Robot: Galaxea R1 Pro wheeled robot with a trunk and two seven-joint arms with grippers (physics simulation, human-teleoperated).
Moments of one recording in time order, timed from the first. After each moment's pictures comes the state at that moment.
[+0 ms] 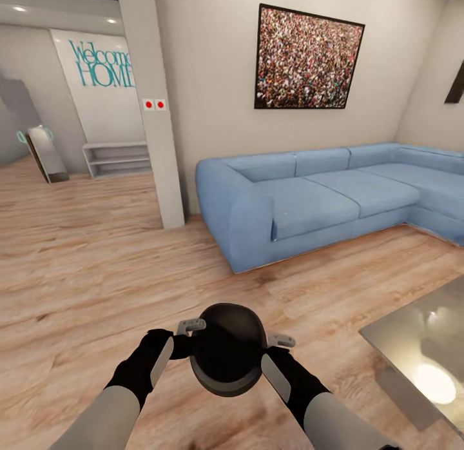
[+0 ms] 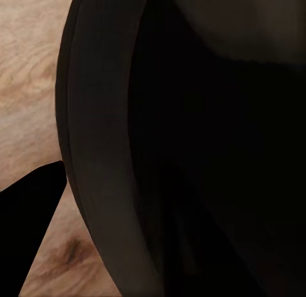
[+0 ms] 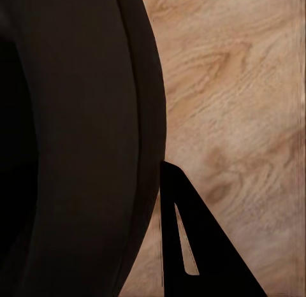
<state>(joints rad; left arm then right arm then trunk) -0.65 -0.12 0.03 -0.66 0.07 0.67 -0.16 -0.66 0.17 0.35 -0.49 -0.55 0.35 -0.44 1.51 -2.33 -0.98</state>
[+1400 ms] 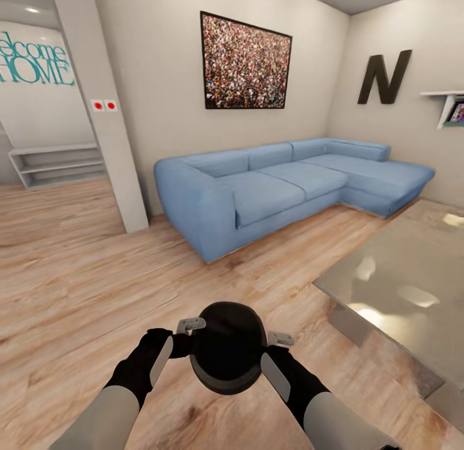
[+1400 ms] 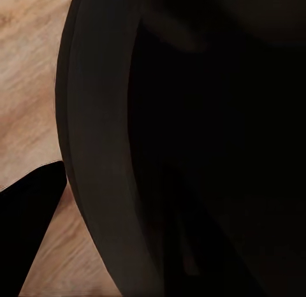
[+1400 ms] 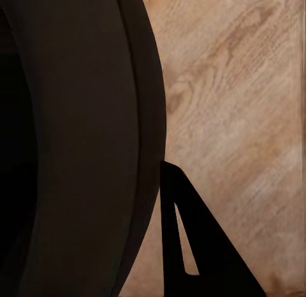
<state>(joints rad) -0.65 -0.12 0.03 -0.67 0.07 0.67 -0.17 -0.66 0.17 0.35 -0.50 -0.55 0.35 -0.45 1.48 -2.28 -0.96</state>
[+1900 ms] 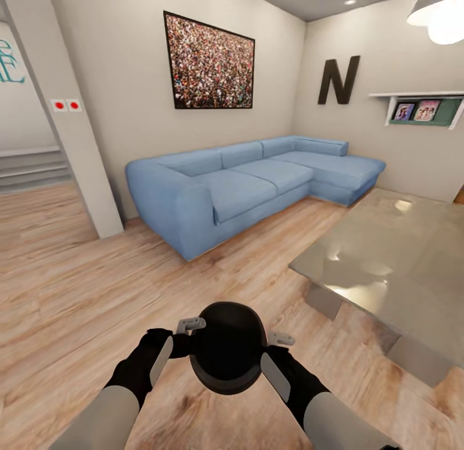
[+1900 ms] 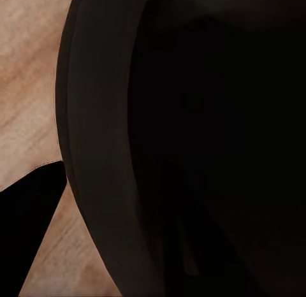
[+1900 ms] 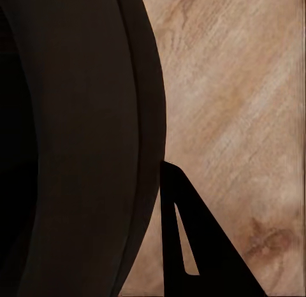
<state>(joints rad) -0.65 -0.12 0.03 -0.67 0.07 0.67 -0.17 -0.66 0.17 0.36 -0.50 -0.55 0.35 -0.45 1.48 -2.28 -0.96</state>
